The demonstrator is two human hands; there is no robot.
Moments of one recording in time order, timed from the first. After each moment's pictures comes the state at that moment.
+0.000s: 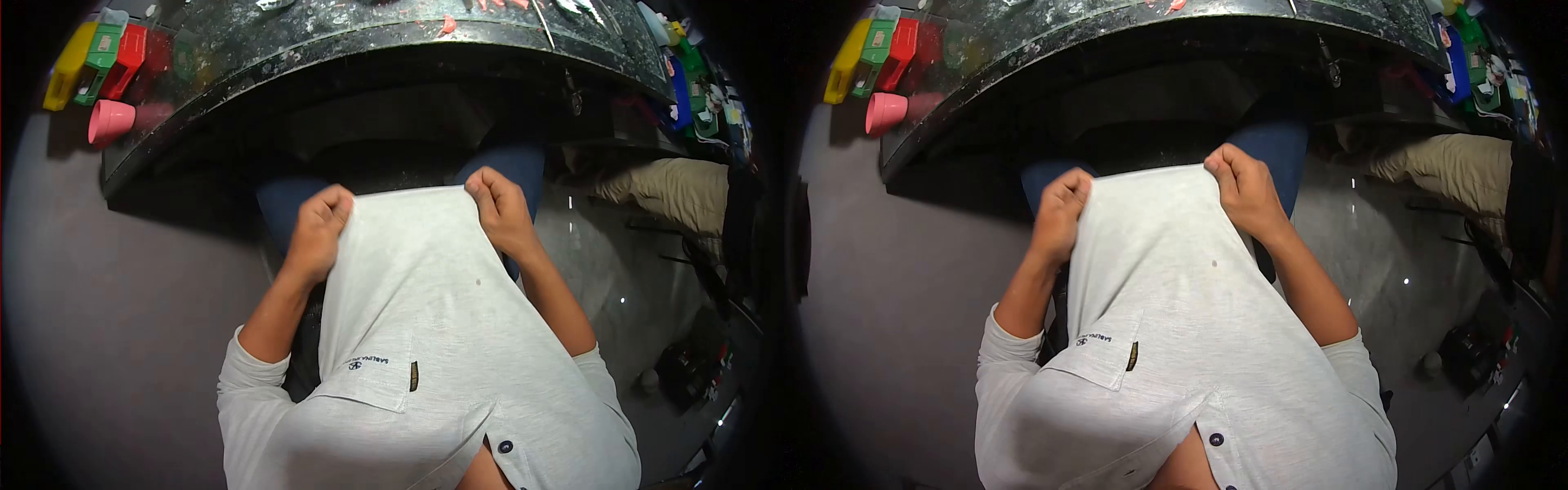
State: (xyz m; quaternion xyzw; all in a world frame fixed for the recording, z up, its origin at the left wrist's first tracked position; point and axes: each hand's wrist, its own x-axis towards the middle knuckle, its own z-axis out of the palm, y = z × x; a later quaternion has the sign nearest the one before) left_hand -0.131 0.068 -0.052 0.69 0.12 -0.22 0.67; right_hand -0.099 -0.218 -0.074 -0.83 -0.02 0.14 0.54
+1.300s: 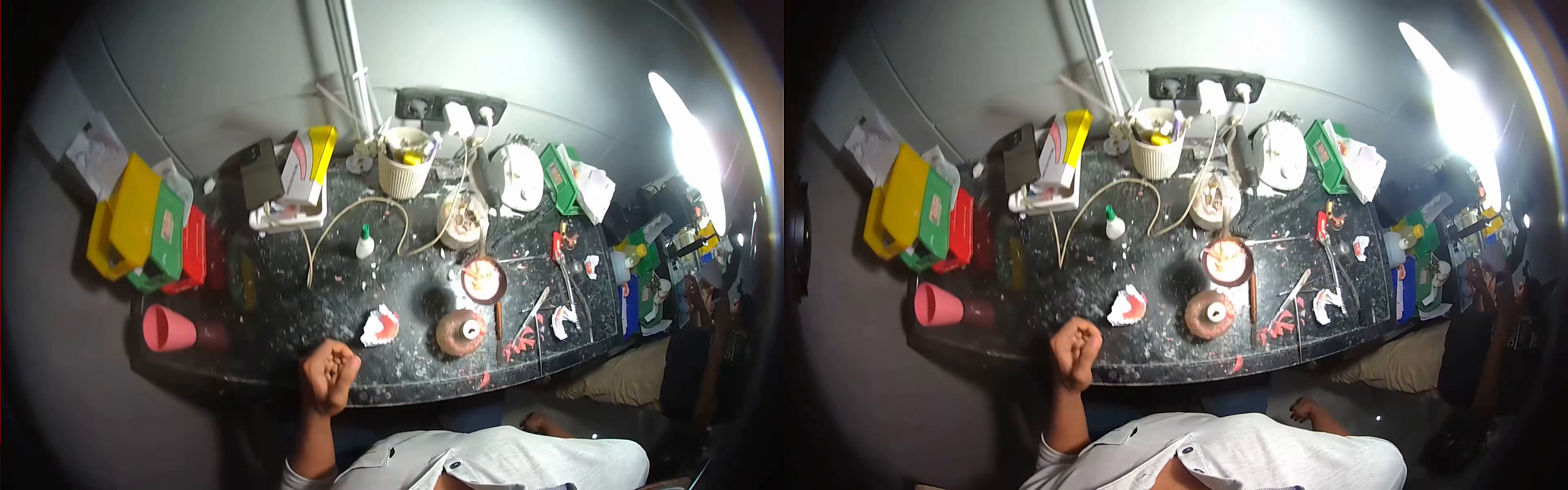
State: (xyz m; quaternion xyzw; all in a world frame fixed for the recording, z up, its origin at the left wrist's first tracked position) left_hand 0.097 0.159 0.018 0.71 0.02 0.07 0.70; right_hand -0.074 -0.488 -0.307 -0.66 0.34 0.64 0.21
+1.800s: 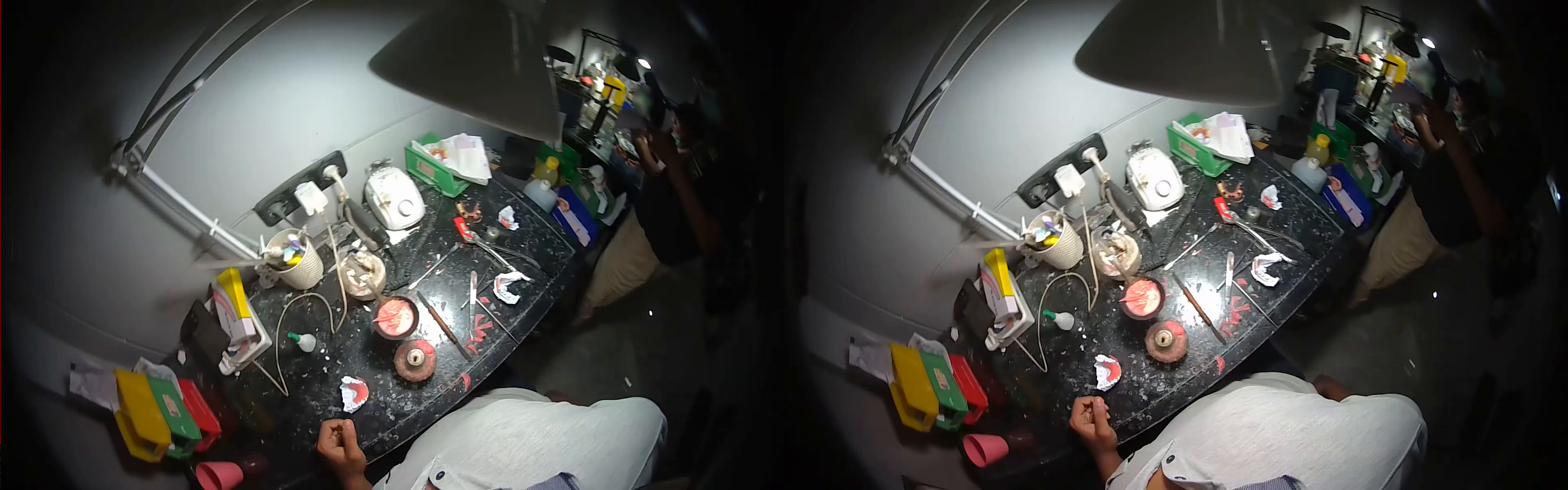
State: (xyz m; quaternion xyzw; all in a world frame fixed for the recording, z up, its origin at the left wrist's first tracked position) left_hand 0.099 0.152 0.003 0.79 0.01 0.07 0.61; right_hand -0.122 -0.426 -0.365 -0.61 0.34 0.65 0.32
